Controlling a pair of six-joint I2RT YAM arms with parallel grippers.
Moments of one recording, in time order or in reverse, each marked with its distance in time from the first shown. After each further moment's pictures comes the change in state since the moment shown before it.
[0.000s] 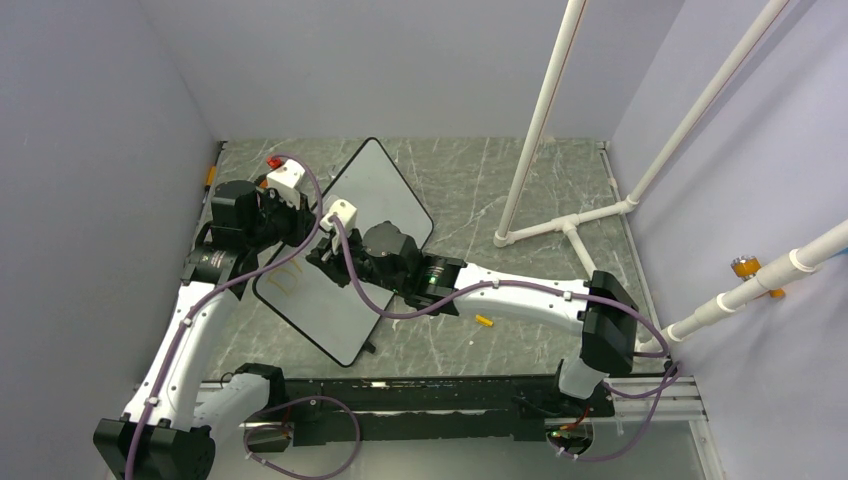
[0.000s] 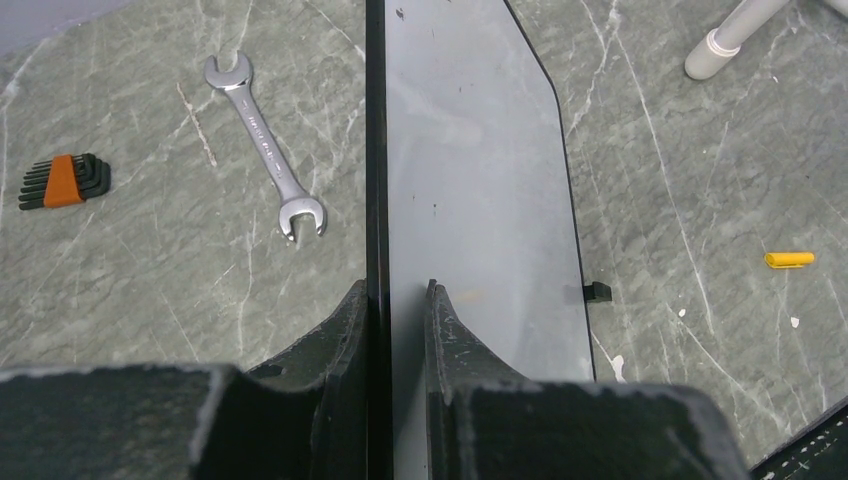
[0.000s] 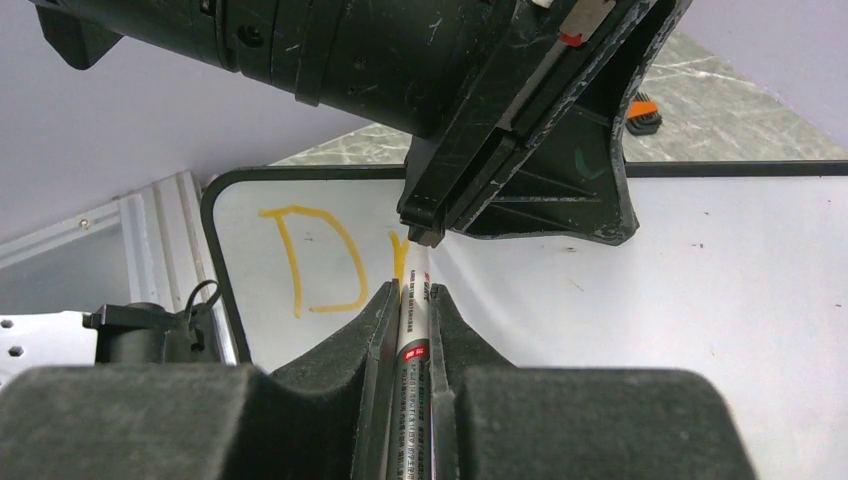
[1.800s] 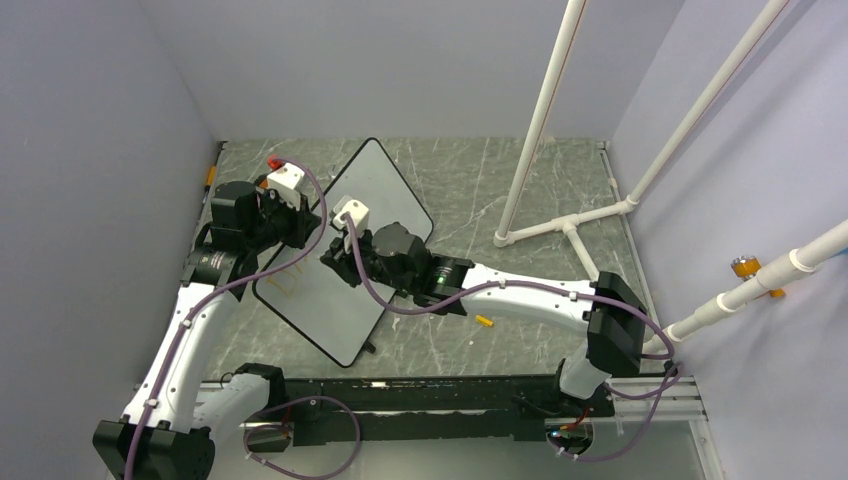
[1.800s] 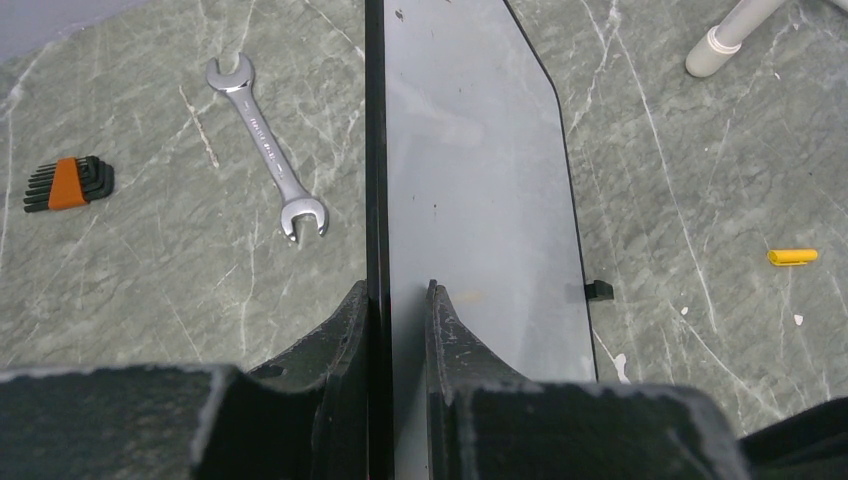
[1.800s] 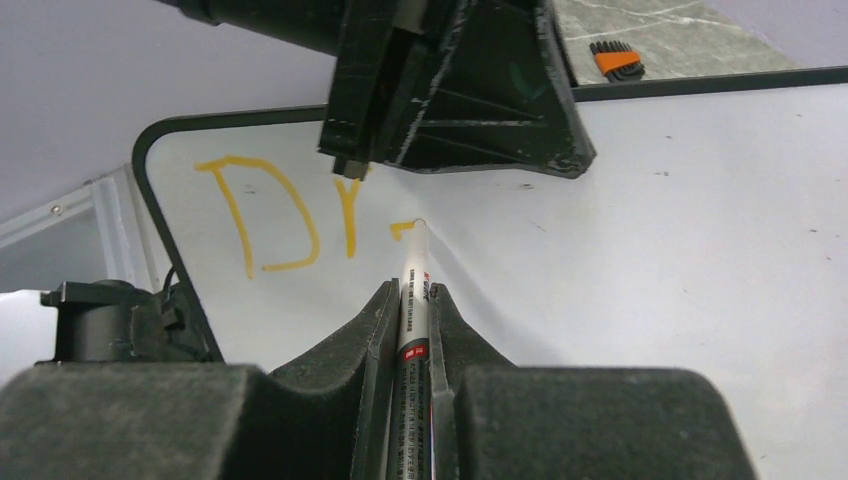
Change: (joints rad) left arm -0.003 -0.007 -0.001 -0.003 0.000 0.007; right arm -0.021 -0.039 -0.079 -0.011 0.010 0.032
